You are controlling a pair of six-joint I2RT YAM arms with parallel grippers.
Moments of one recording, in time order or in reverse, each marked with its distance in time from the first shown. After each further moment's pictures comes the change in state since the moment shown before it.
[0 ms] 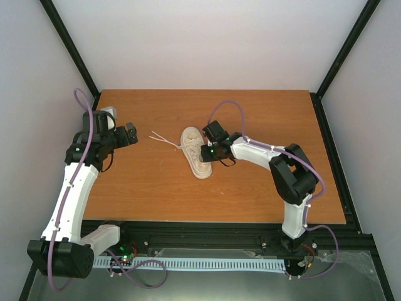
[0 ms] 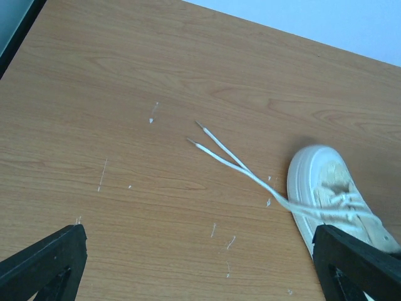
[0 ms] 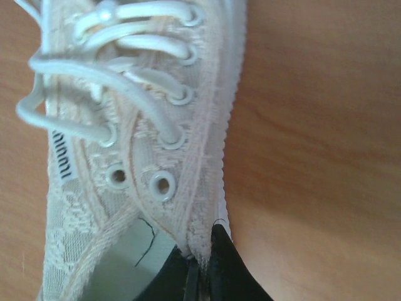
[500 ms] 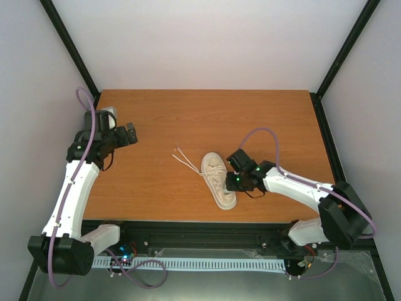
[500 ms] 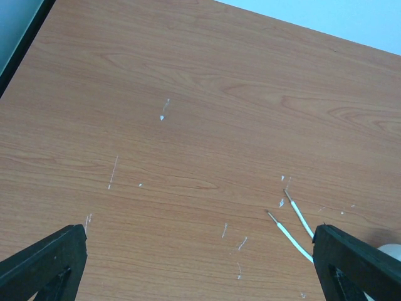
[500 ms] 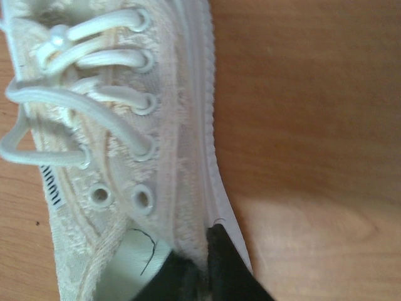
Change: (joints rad) left arm 0.000 0.023 0.000 -0.001 -0.037 0.007; right arm 0.042 -0.547 -0.538 -0.126 0.021 0.280
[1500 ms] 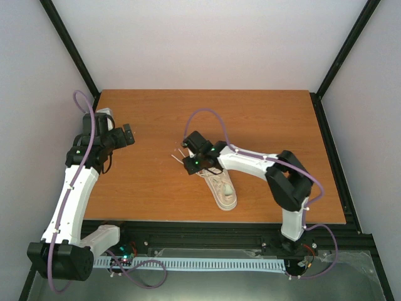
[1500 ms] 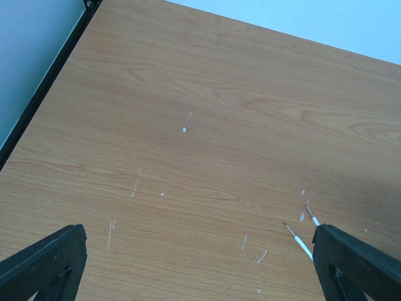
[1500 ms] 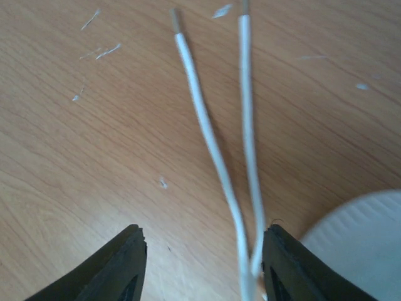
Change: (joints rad) left arm 0.000 -0.045 -0.035 0.030 -0.083 0.008; right arm 0.145 0.492 0.546 0.085 0.027 -0.390
